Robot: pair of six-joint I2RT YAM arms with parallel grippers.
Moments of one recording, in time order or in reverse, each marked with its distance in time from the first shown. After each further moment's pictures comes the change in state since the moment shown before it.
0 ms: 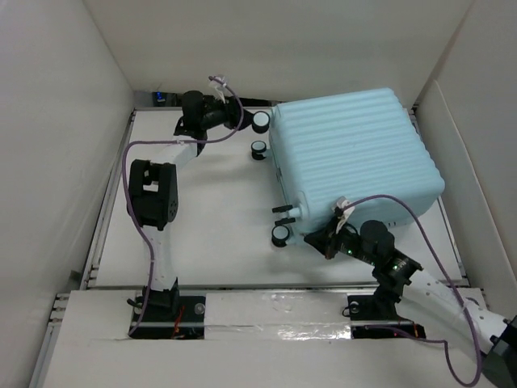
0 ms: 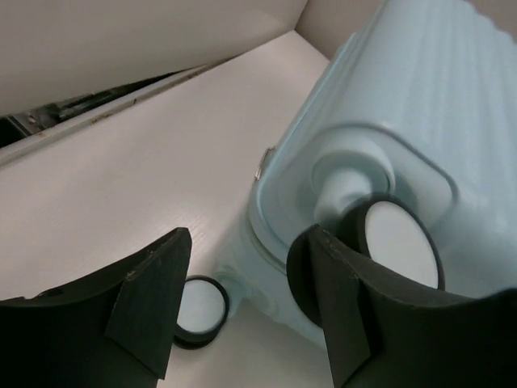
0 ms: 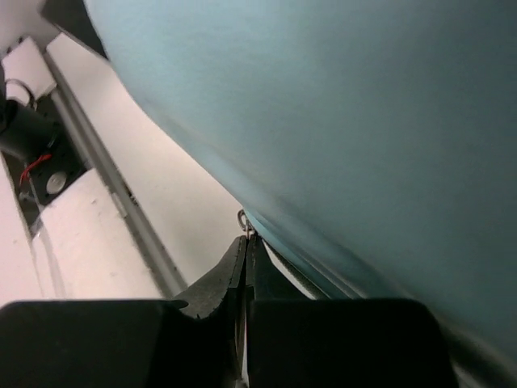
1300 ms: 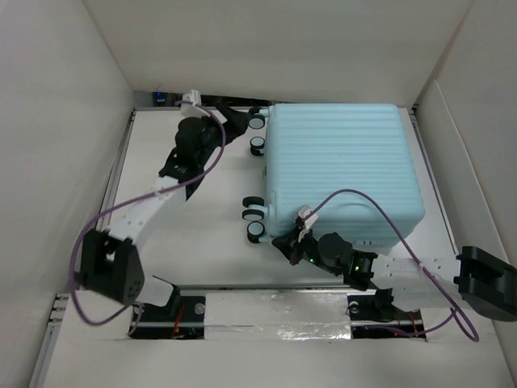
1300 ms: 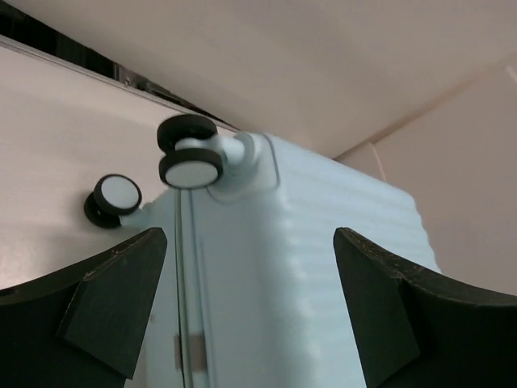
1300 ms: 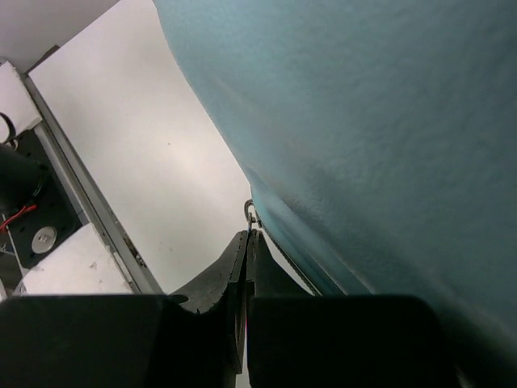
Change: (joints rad) left arm -0.224 -0.824 -0.659 -0.097 -0.860 -0.486; right arm 0.366 0.513 0.099 0.469 0.370 0.034
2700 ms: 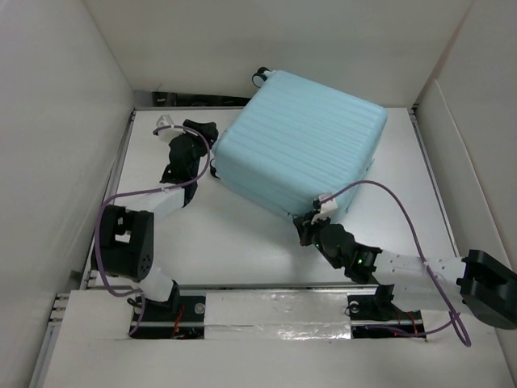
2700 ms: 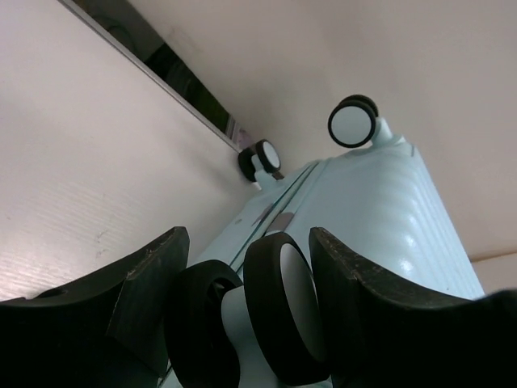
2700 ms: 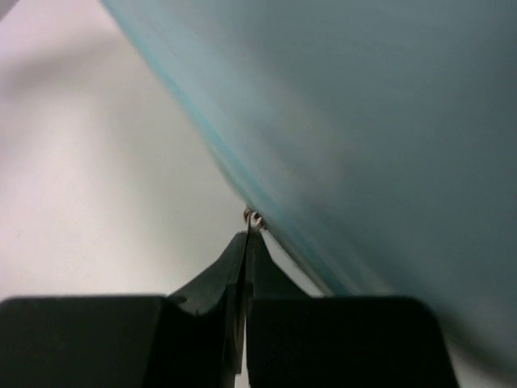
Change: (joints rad) left arm 0.192 0.289 -0.124 0.366 -0.129 -0.134; right arm -0.106 -0.071 -0.010 -0.130 0.323 0.071
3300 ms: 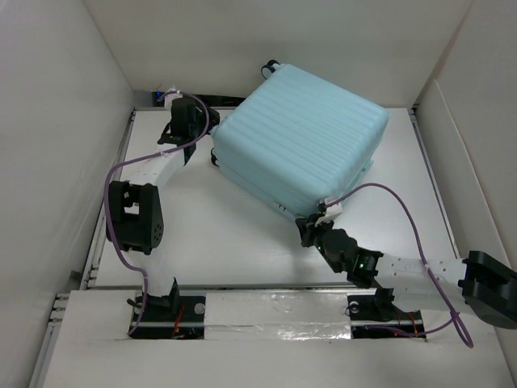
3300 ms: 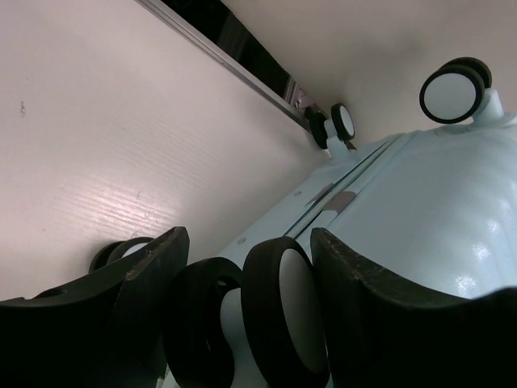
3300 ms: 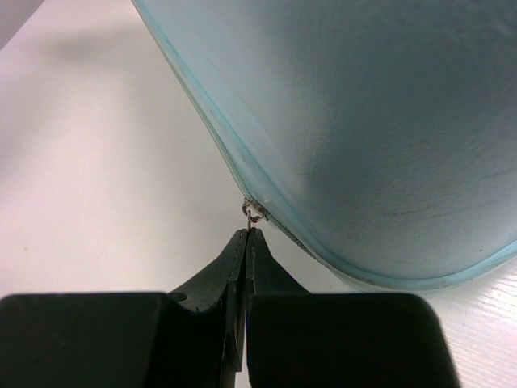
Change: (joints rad) left arm 0.047 0.217 0.496 -0.559 0.088 0.109; right arm 0.042 0.008 -0.022 0.067 0.076 0.016
